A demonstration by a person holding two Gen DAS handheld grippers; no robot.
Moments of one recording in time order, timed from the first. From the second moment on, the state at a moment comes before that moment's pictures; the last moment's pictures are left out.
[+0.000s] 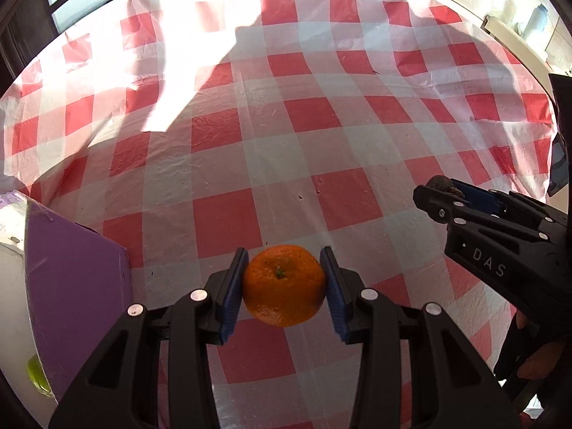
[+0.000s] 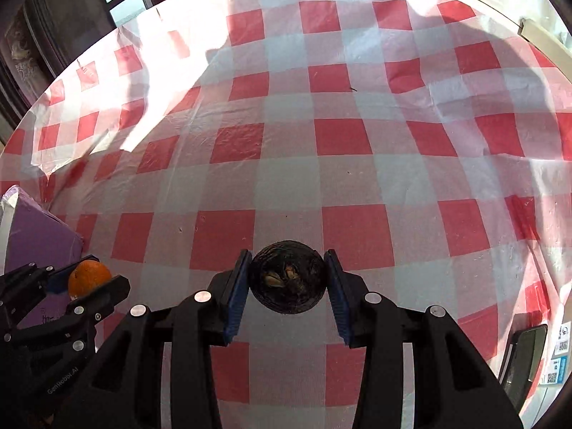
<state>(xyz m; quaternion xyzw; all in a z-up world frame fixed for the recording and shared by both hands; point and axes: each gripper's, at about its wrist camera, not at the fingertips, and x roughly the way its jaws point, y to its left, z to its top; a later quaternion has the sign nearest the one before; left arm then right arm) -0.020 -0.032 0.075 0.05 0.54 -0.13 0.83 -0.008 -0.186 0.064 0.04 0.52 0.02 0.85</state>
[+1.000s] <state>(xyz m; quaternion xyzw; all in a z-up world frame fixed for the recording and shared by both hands) -0.104 0.146 0.155 0.04 0.44 -0.10 0.89 -0.080 -0.023 0.143 0.01 0.44 0.09 0.89</state>
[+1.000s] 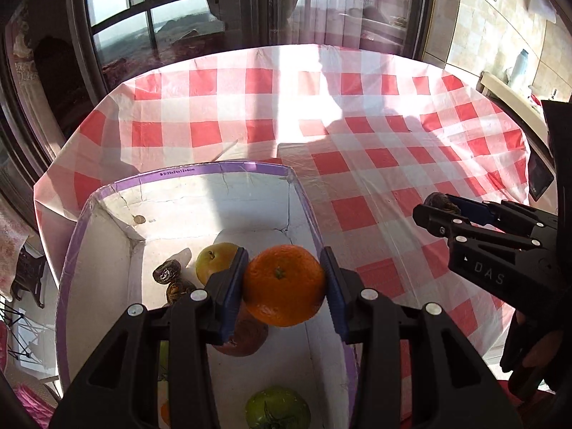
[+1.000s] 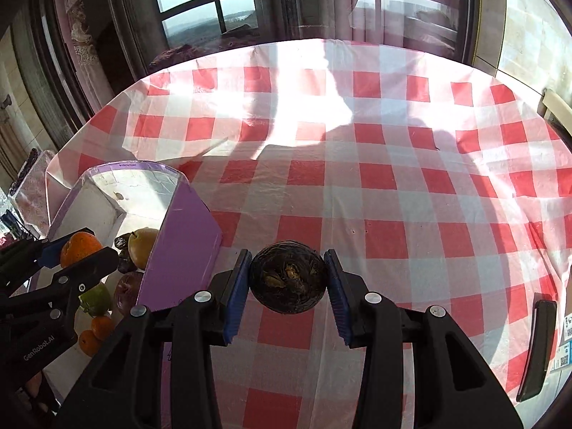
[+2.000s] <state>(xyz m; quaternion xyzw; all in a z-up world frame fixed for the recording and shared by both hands) -0.045 0.273 0.077 0.04 0.59 0.00 0.81 -0.110 0.181 0.086 -0.48 0.49 0.36 0.63</state>
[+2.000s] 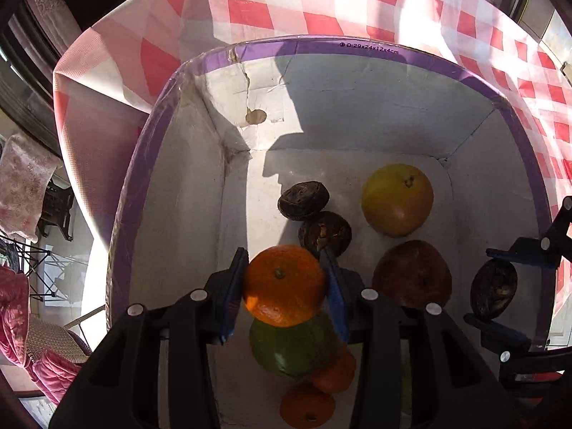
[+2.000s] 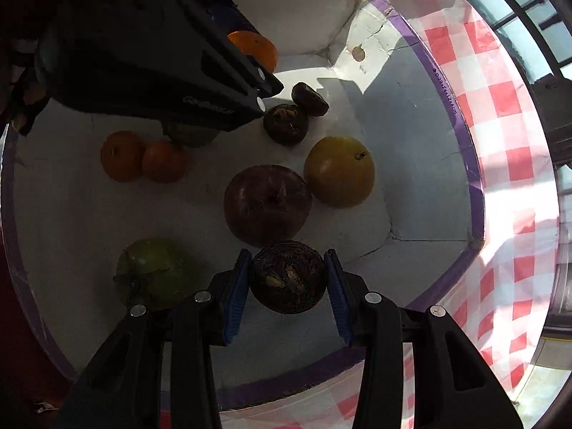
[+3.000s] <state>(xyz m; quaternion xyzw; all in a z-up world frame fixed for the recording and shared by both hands) -0.092 0.282 0.125 0.05 0.47 -0.04 0.88 -0.122 0.152 0.083 -0.49 0.49 0.33 0.64</state>
